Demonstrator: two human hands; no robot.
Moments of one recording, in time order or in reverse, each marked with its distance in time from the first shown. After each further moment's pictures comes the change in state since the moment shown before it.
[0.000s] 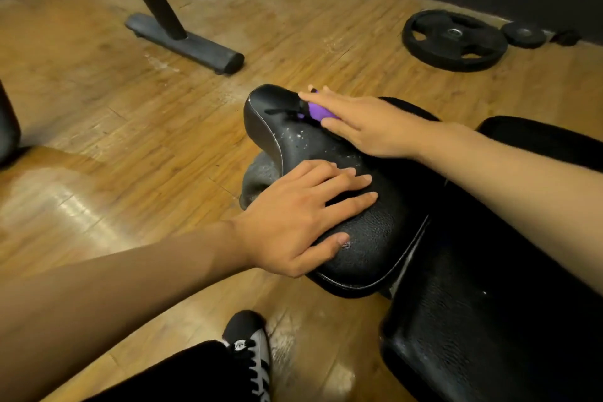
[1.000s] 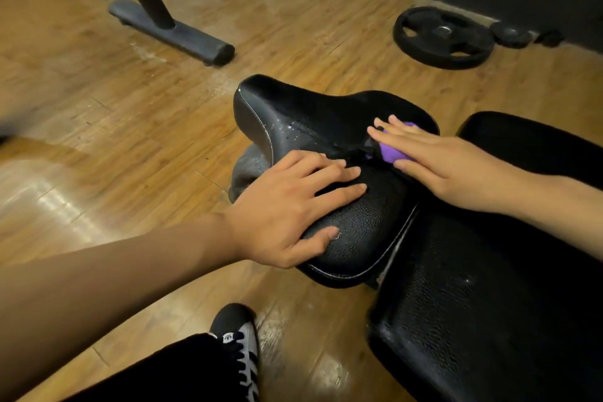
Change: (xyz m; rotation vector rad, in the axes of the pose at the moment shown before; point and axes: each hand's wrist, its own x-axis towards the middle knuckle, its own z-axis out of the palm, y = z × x) left_hand 0.000 0.001 0.003 0.003 0.024 -0.025; right_hand -0.119 0.021 -0.002 -0.040 -0.028 0.053
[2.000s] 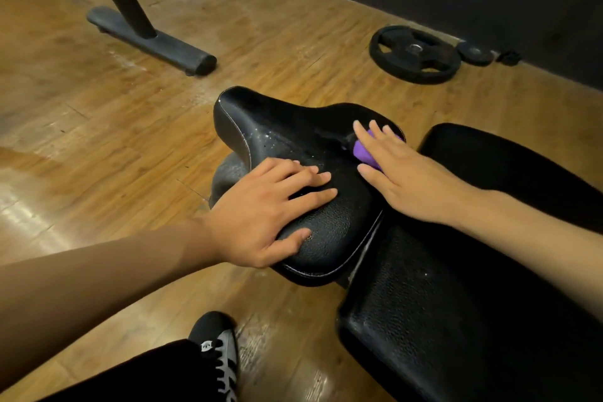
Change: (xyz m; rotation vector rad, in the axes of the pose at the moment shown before) left_hand -0.001 -0.001 -0.001 0.015 -0.027 -0.016; right_hand -0.005 -0.013 0.011 -0.068 0.015 0.281
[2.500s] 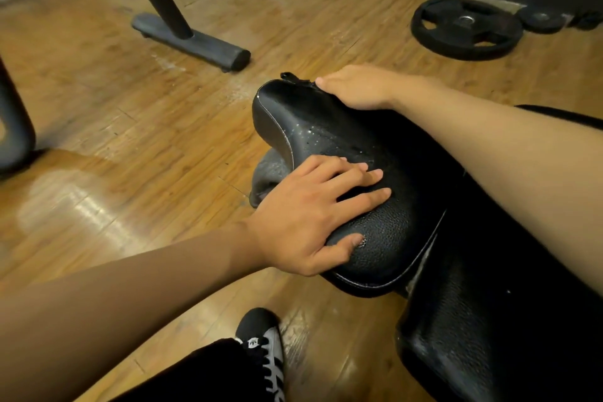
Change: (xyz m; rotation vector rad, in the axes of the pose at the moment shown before) left_hand 0.001 -0.001 0.000 -0.028 0.007 0.004; right_hand 0.179 -0.058 -0.027 0.059 -0.094 -0.043
